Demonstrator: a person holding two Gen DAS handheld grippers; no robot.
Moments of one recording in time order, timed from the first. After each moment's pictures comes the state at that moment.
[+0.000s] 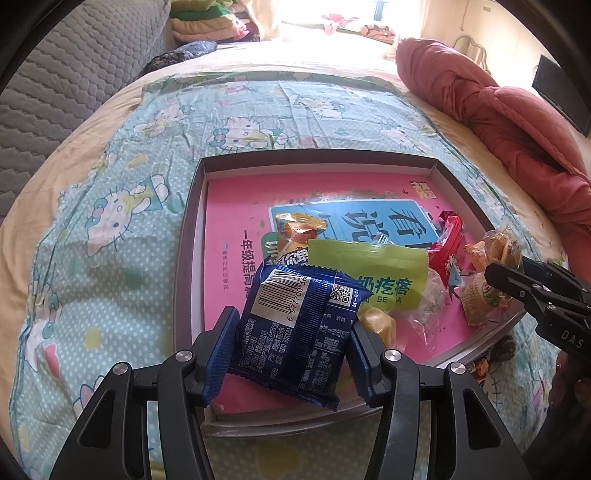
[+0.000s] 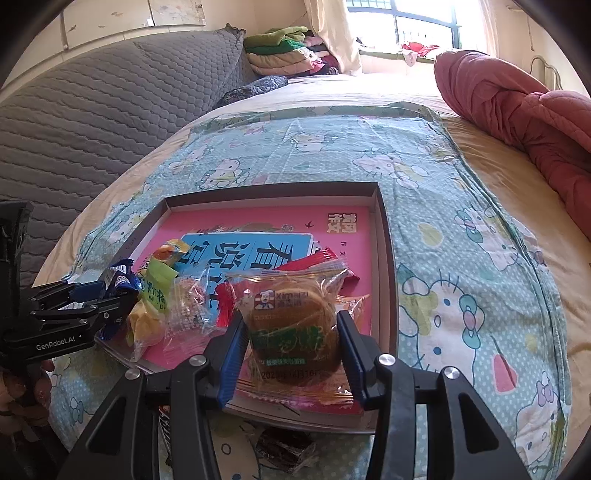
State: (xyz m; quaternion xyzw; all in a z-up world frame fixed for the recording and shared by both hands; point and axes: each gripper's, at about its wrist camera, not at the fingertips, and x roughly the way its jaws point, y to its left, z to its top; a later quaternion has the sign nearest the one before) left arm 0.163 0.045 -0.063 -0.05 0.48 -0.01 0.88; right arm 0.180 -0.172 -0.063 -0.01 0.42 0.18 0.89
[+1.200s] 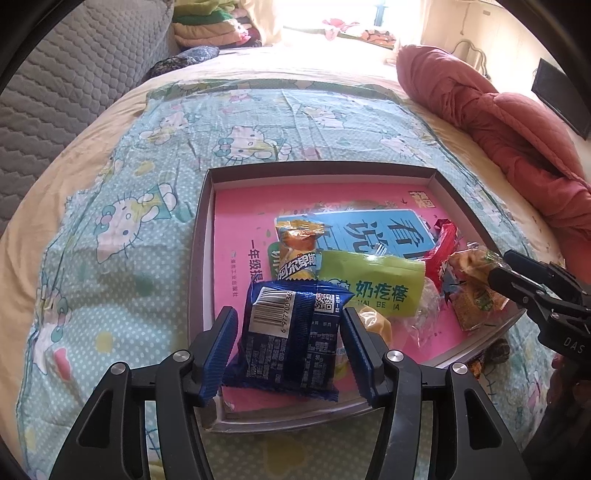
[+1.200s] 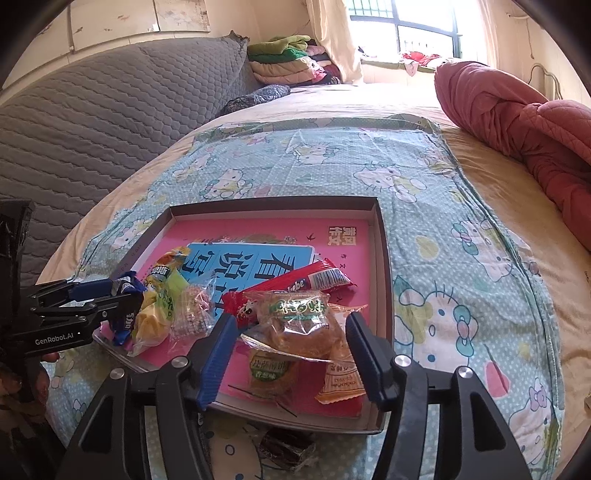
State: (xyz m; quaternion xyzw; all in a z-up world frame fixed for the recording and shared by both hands) left arm 0.159 0.047 -0.050 -0.05 0.47 -0.01 0.88; right arm 0.176 -0.172 -0.052 -0.02 0.41 0.18 0.90
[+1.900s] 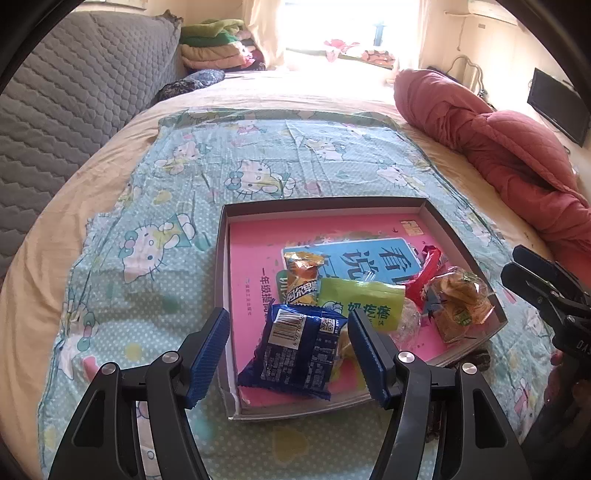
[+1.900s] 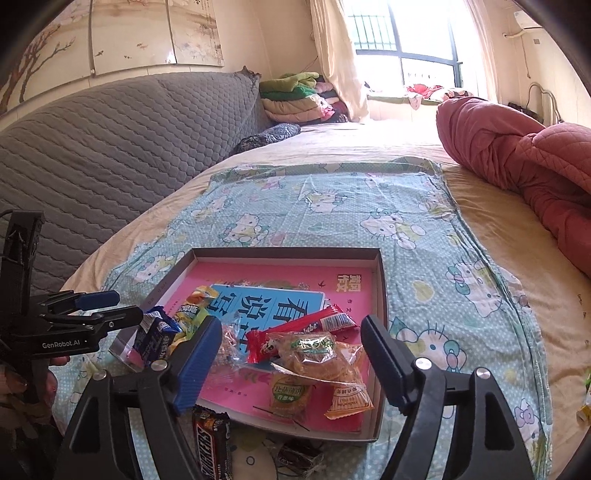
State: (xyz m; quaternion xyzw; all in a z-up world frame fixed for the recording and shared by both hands) left arm 0.142 0.053 -0.014 -0.05 0.43 0.00 0.90; right arm 0.155 -0.178 -0.014 0.00 0.33 0.20 0.92
